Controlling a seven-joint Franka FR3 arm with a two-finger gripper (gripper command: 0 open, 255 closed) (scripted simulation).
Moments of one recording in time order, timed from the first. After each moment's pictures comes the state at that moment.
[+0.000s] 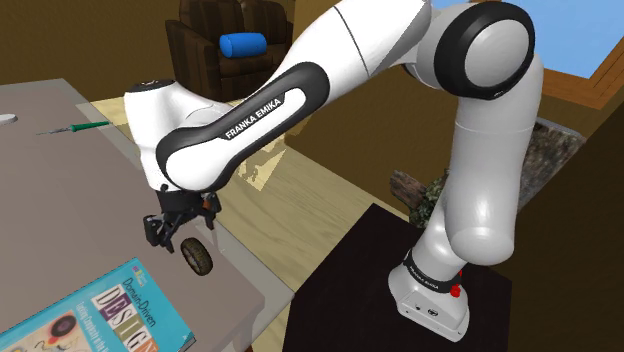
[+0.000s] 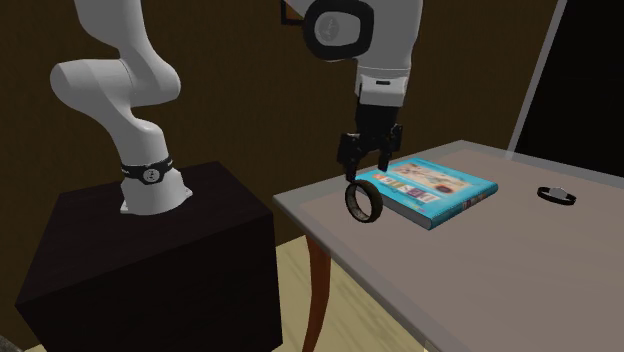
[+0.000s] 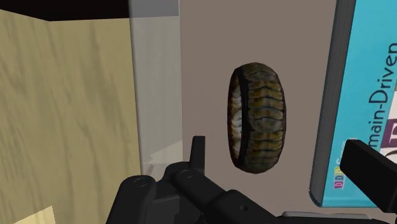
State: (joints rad) arm 0.26 0.33 0.41 -1.95 -0.06 2.20 0.73
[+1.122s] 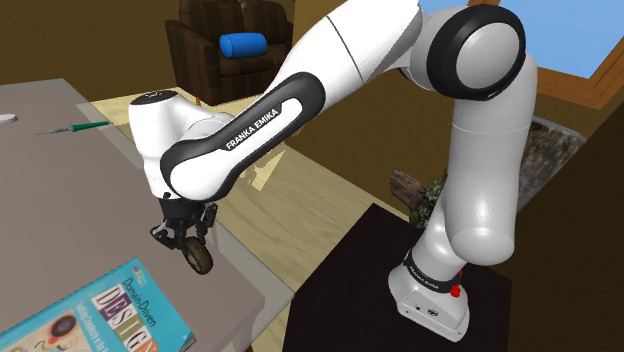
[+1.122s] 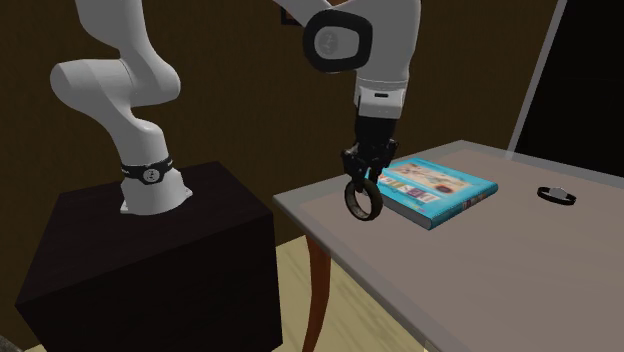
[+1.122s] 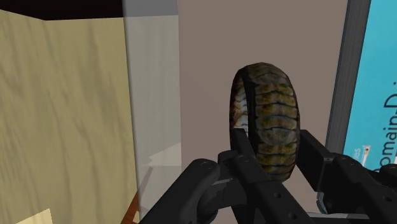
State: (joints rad) arm 0.26 0.35 0.40 -1.96 -0.07 2.24 0.74
